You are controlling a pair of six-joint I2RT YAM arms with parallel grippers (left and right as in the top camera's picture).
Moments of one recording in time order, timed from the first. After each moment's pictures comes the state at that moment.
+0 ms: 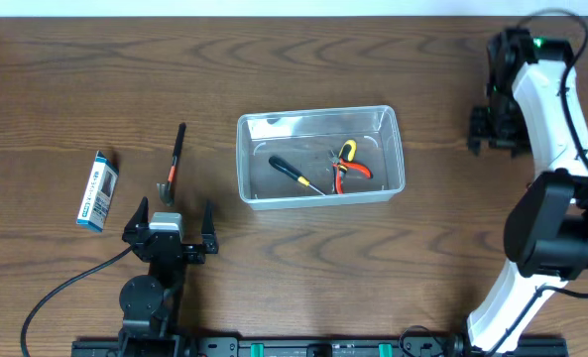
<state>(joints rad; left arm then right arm) -0.08 0.01 0.02 -0.12 -0.03 0.01 -0.11 2.03 1.75 -1.42 0.24 0.16</state>
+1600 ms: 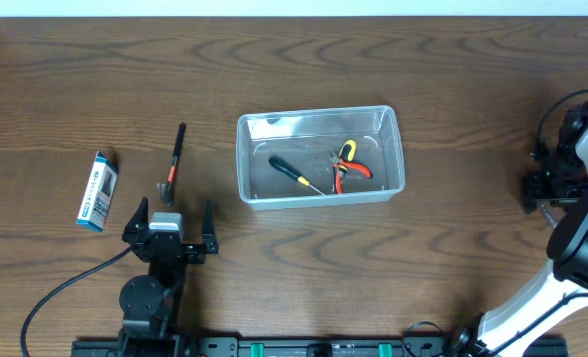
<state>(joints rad) -0.08 0.01 0.02 -0.12 -0.03 0.01 -0.49 2.03 1.39 -1.02 0.30 -0.39</state>
